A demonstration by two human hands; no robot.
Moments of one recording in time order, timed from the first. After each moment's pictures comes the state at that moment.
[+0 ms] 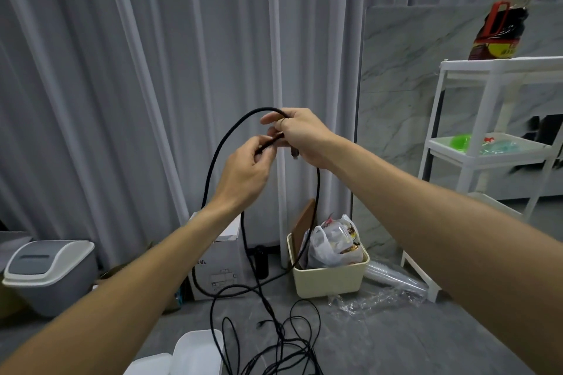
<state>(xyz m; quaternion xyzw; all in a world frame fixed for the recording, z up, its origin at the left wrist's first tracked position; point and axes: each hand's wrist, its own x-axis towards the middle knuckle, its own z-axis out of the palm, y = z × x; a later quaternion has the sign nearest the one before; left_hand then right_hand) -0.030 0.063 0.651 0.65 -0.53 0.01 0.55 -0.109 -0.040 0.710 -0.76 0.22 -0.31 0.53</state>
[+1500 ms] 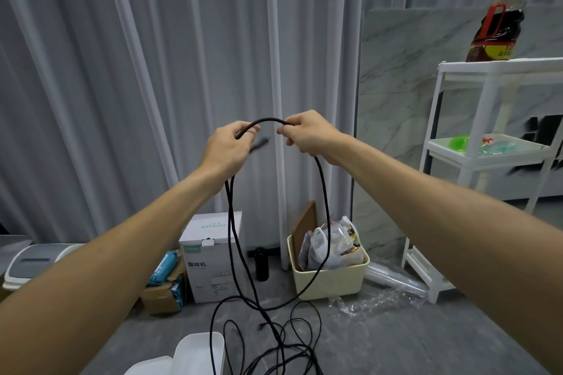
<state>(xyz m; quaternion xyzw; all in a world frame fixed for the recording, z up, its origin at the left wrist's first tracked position) 0.002 0.057 0.686 0.71 -0.44 -0.01 0.54 -0.122 -0.059 0.714 -0.85 0.29 -0.27 0.35</state>
